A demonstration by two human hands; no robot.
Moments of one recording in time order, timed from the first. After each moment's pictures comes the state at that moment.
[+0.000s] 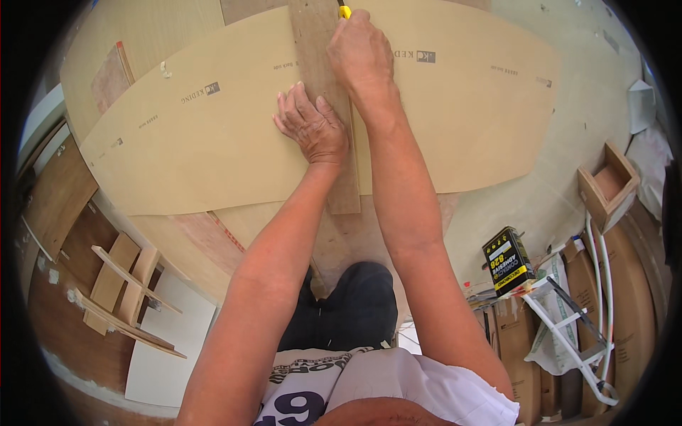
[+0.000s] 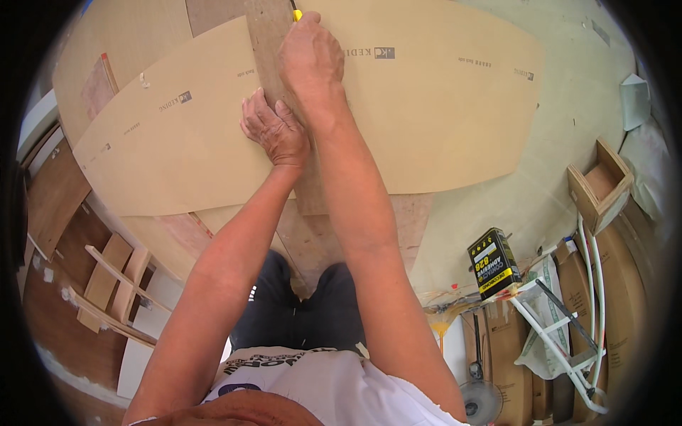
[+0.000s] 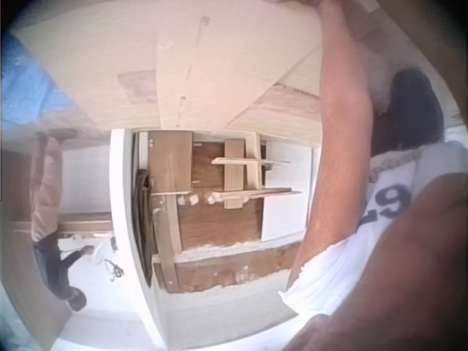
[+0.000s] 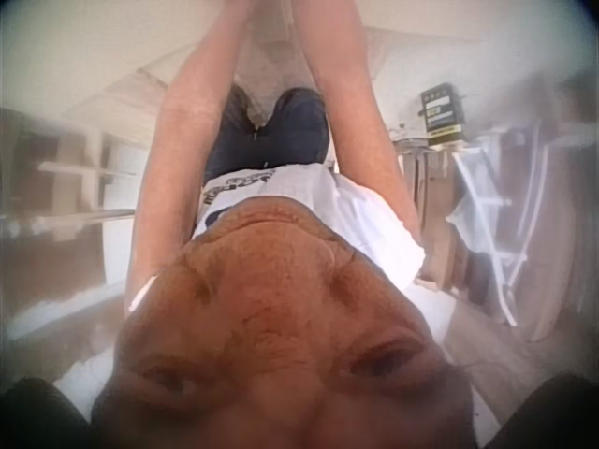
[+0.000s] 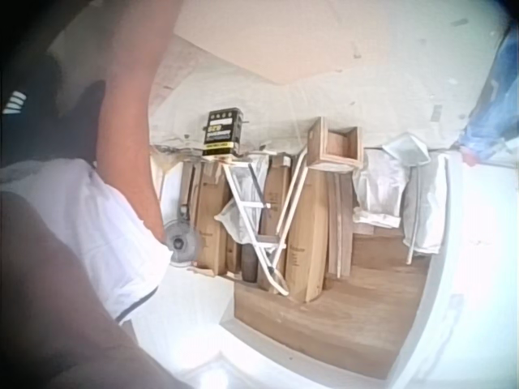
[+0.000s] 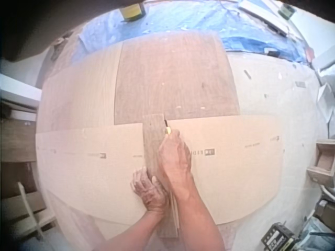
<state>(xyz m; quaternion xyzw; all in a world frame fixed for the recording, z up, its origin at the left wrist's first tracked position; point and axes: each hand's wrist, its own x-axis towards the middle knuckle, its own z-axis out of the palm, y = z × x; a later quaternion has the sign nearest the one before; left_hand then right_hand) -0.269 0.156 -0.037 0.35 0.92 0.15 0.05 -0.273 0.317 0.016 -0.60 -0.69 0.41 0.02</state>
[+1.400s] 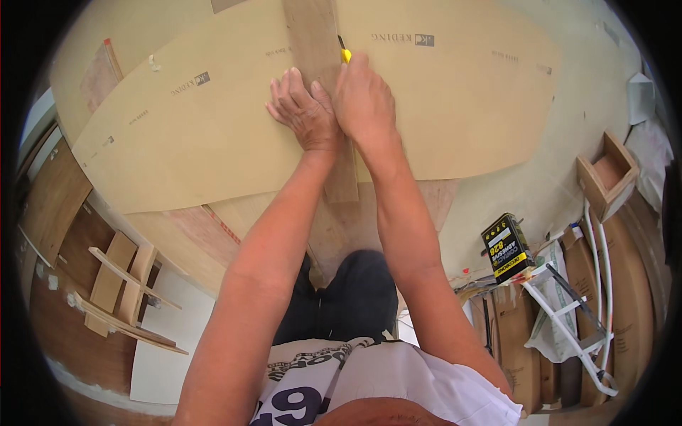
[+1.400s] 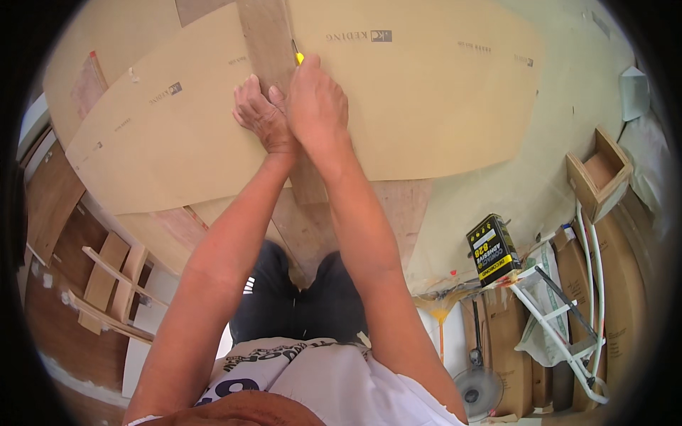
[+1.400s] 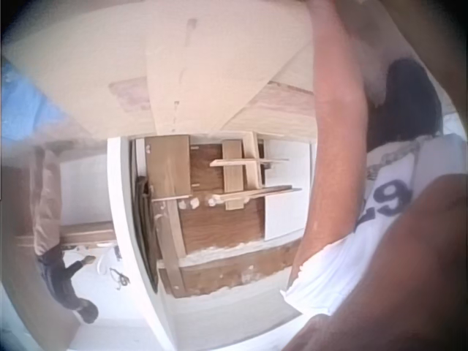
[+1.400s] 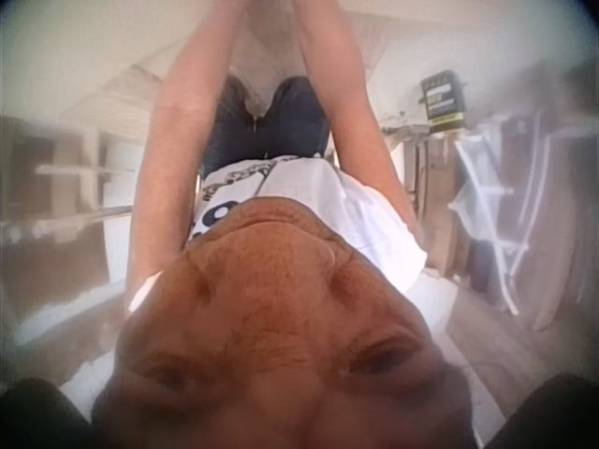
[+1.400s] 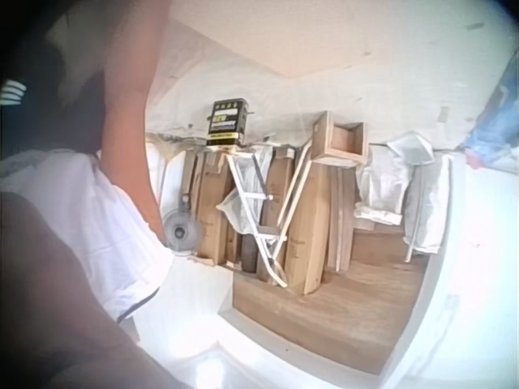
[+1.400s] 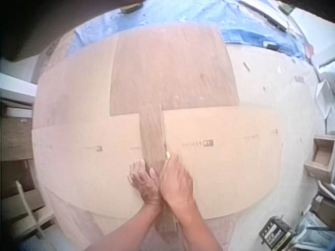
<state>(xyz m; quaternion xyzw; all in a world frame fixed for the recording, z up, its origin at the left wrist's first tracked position) -0.270 0.152 -0.045 0.34 0.92 0.18 0.06 -0.228 0.251 0.033 -0.57 -0.70 0.42 -0.04</state>
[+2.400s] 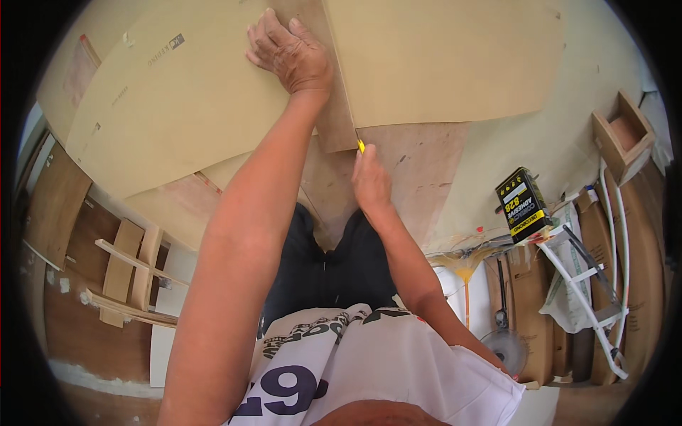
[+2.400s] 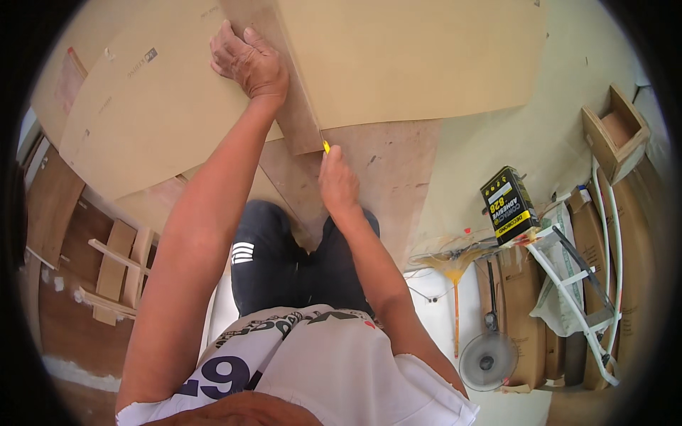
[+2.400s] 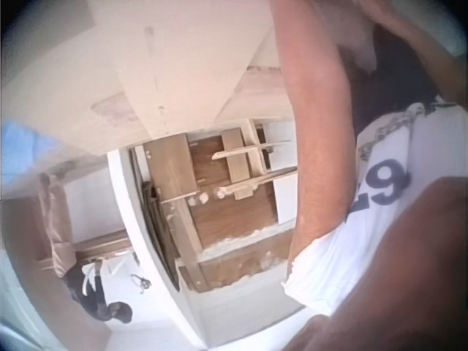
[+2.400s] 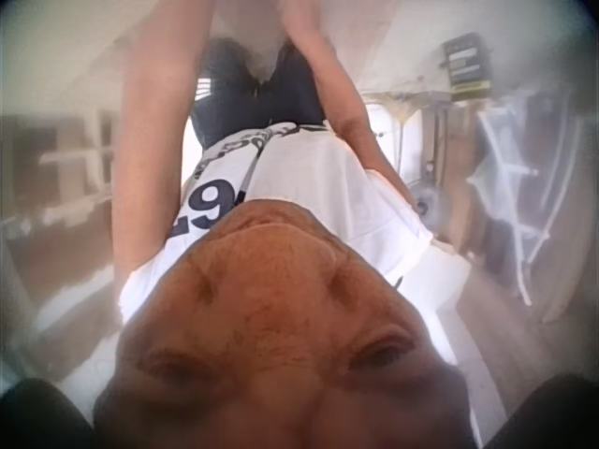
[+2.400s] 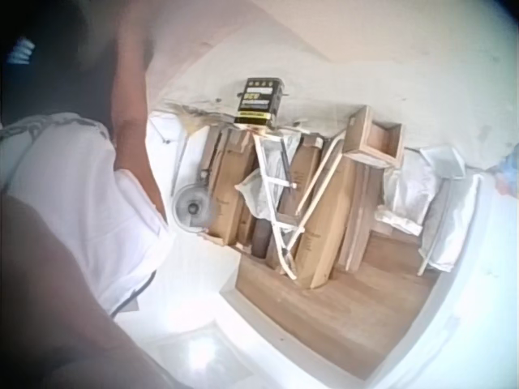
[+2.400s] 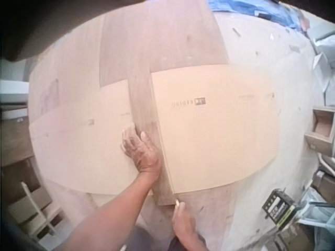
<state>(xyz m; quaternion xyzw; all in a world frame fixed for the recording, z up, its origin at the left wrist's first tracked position) -0.268 0.155 -0.038 0.35 0.91 0.19 0.06 -0.097 0.015 0.044 -0.63 -0.62 0.42 -0.17</state>
